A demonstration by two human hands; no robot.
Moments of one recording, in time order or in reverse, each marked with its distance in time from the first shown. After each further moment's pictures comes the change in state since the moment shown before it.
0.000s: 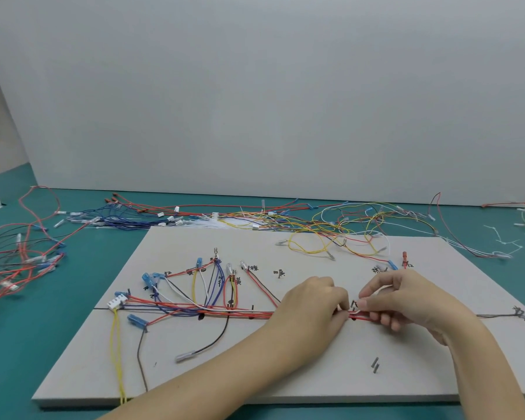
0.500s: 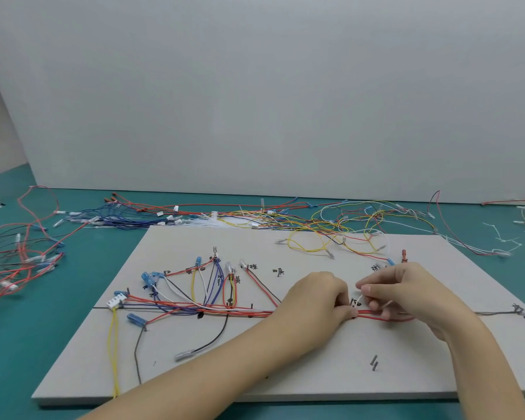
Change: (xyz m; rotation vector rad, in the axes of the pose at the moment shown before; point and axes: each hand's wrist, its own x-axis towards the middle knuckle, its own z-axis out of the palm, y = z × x) left_hand 0.014 0.001 0.003 -0.180 -0.034 -0.101; right_hand -0.001 -0.001 0.000 0.046 0.096 -0.043
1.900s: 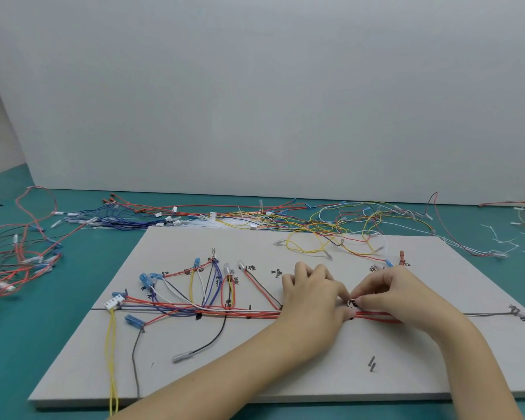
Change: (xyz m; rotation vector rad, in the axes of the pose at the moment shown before) left_hand 0.000 0.005 0.009 0.209 0.068 -0.094; right_hand 0.009 0.008 0.002 -0.287 -0.028 -0.172
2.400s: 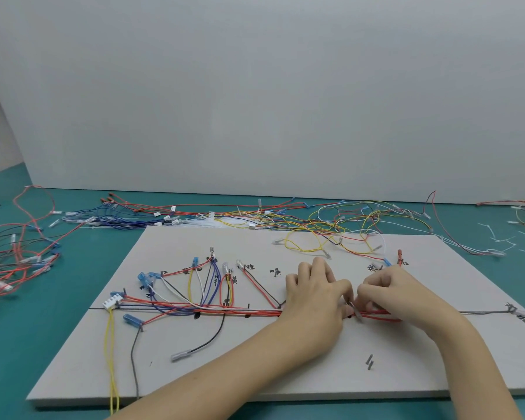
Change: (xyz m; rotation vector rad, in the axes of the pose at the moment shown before) left_hand 0.002 0.000 0.008 -0.004 0.056 0.064; right_hand 0.000 -0.003 0.002 -0.016 -0.016 0.023
